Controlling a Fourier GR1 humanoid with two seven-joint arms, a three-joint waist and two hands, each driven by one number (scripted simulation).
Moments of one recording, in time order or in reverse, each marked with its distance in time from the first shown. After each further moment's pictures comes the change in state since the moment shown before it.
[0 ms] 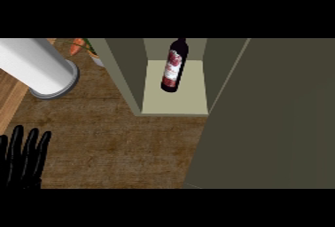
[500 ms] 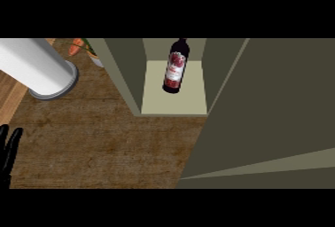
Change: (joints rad) left arm 0.066 0.065 0.198 0.054 0.109 -0.165 0.019; right arm -0.034 -0.024 0.208 0.000 0.132 -0.173 0.001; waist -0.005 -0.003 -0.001
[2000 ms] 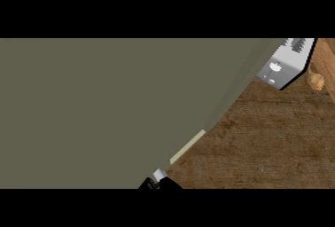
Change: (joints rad) left arm -0.101 -0.012 0.102 0.028 0.088 -0.108 0.146; right arm -0.721 -0.073 0.082 0.308 -0.026 -0.566 -0.011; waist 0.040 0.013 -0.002
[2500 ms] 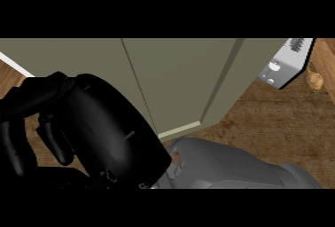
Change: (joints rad) left arm -0.026 -0.043 0.014 0.043 -0.021 -0.003 0.017; right arm -0.429 0.088 -0.205 0.467 -0.144 -0.014 -0.117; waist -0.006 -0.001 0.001
